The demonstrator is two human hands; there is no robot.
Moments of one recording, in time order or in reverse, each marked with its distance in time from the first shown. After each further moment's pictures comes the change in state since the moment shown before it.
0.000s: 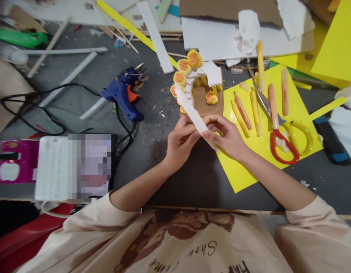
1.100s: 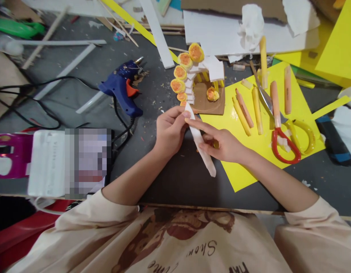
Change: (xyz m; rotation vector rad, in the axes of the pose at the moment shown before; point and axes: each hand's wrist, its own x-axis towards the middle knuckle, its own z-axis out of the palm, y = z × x) left_hand 0.016 -0.014 -0.009 -0.445 0.127 -0.255; right_hand -0.014 -0.004 -0.006 -0.333 -0.445 0.010
